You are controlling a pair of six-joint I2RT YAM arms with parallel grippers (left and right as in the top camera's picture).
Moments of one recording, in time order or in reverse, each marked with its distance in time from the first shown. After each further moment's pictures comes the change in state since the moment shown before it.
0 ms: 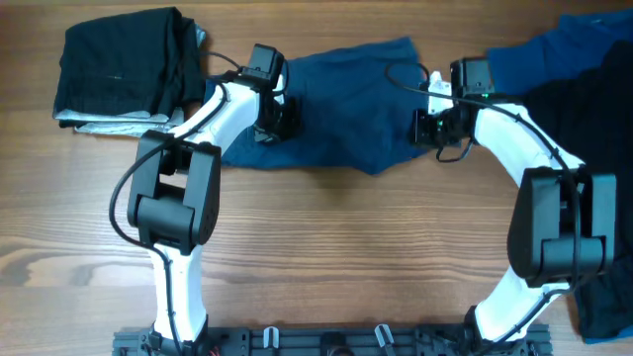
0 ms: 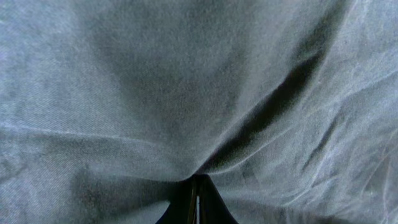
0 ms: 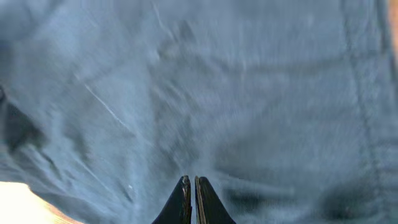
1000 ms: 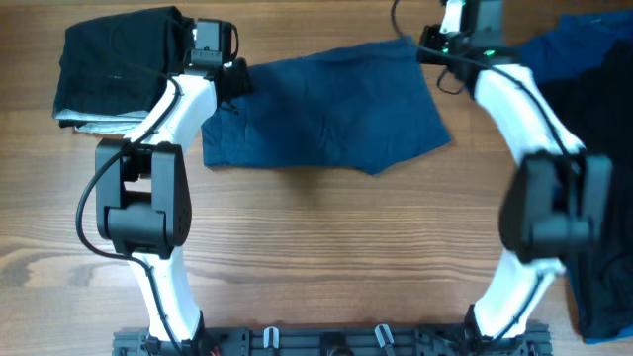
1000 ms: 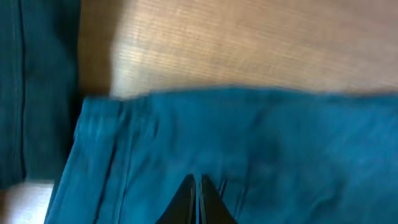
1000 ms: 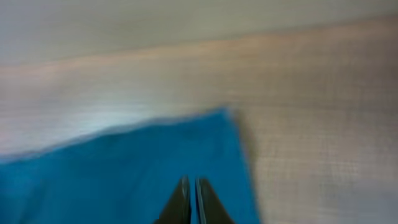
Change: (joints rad) left arm 0.168 -0.074 -0.008 0.220 -0.341 0.146; right arm 0.000 0.063 0.362 0.139 0.138 0.079
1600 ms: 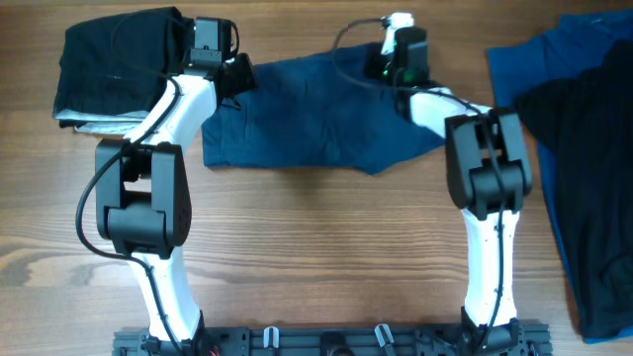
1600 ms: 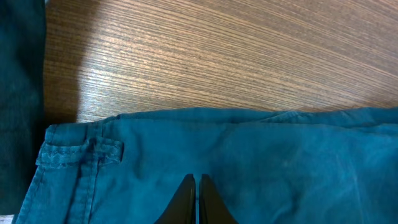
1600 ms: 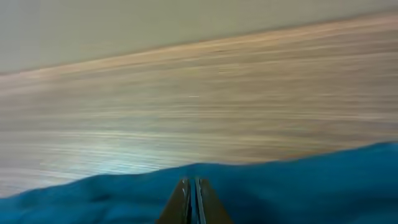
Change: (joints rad) left arm 0.000 0.002 0.000 0.088 0.067 -0.018; right arm 0.143 0.449 -0.019 0.749 0.115 0.108
